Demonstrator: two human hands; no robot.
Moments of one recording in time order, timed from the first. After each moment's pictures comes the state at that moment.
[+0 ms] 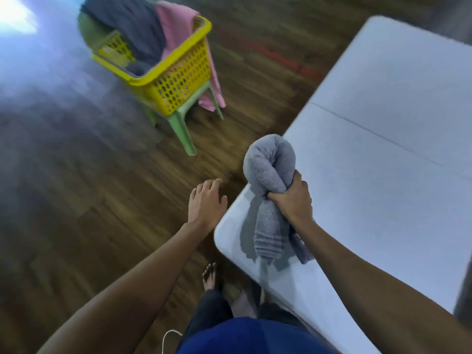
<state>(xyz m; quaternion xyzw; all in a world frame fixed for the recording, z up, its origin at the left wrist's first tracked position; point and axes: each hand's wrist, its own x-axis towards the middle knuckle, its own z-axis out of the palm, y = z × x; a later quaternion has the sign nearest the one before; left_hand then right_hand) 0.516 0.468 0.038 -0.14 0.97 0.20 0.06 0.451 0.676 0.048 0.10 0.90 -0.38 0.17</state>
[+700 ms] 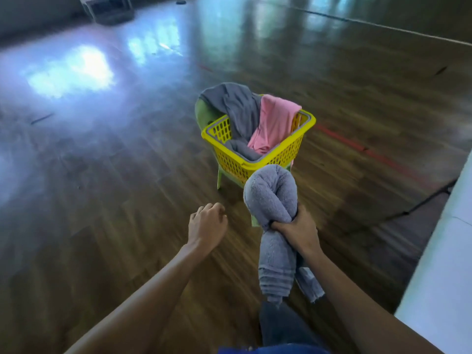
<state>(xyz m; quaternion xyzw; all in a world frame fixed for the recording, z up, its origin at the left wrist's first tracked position) 0.431 0.035 0.106 -0.24 0.95 0.18 -0.03 0.354 0.252 0.093 -0.01 0.85 -0.51 0.15</state>
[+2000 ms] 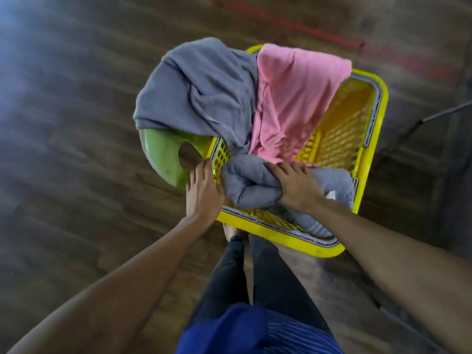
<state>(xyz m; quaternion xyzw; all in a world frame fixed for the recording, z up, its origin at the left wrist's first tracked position) -0.084 -0.301 -0.053 -0.06 0.96 0.22 0.13 -0.098 -0.063 -0.064 -0.15 0.96 -0.08 0.21</state>
